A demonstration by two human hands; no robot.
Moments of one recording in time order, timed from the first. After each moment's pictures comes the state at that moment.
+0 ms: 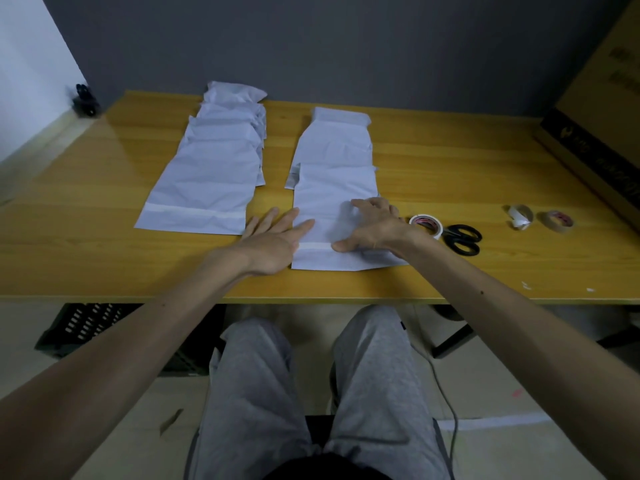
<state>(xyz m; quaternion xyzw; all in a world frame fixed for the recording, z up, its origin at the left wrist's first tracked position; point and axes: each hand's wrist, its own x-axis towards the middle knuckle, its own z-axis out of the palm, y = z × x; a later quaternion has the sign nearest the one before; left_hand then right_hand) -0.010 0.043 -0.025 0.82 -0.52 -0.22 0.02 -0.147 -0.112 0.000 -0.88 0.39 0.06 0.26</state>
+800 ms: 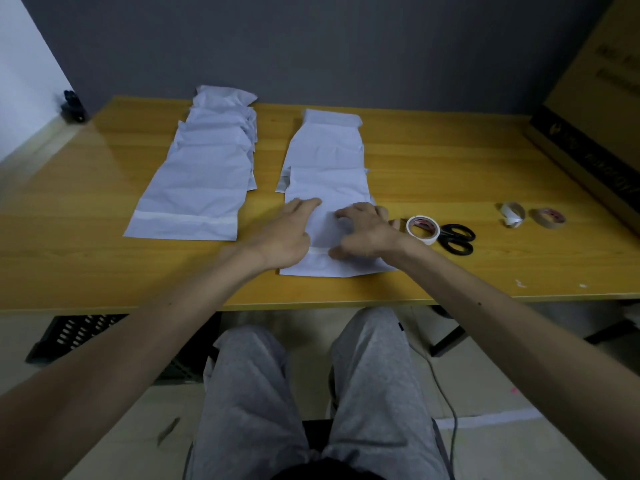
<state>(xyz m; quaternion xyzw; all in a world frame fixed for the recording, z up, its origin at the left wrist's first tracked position) -0.029 0.020 -0.002 0.80 -0.53 -0.20 0.20 -0.148 -0.102 0.001 -0.90 0.38 0.07 0.21</state>
